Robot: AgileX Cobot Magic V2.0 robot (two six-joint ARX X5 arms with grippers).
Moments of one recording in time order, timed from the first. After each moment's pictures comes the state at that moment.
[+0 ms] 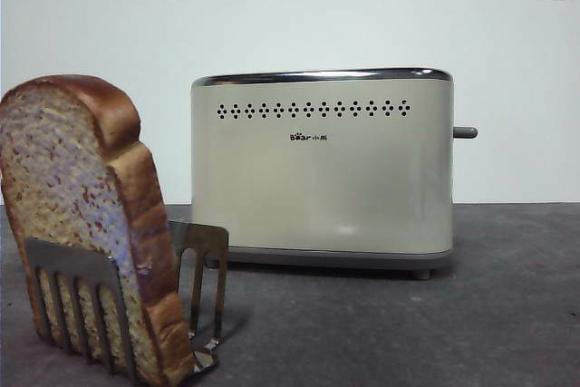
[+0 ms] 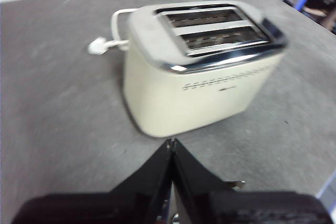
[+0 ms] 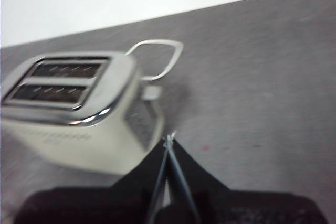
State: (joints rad) left arm -0.08 0.70 0.92 -0.75 0.55 0.15; right arm 0.01 0.49 0.95 -0.88 -0.22 0.16
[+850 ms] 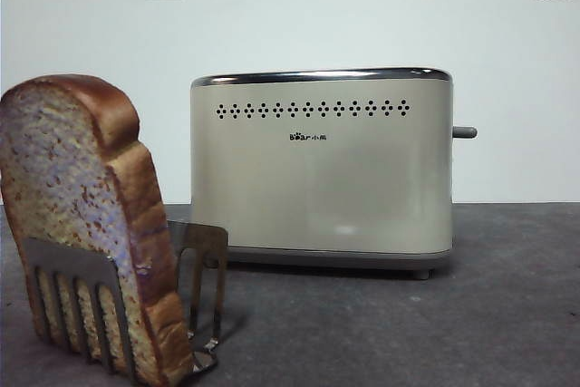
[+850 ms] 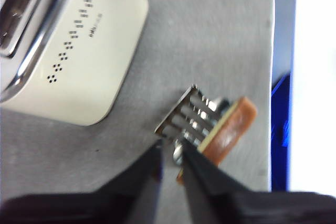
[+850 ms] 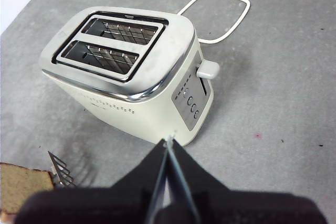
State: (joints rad) left arm -0.69 0.94 1.11 -1.05 0.15 0.75; right arm 0.01 0.73 1.03 -0.90 -0.44 0.05
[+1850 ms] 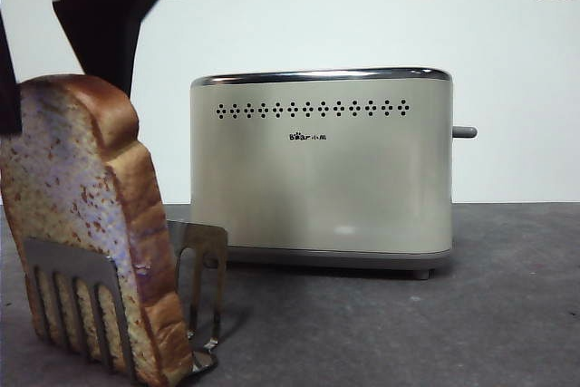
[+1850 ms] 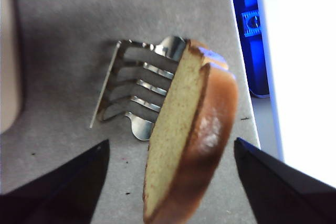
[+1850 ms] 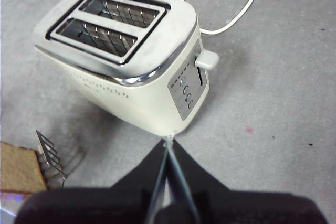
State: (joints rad) left arm -0.86 1.31 1.12 -1.12 -0.02 0.88; right arm 0.01 0.74 1.03 -0.94 -0.44 -0.06
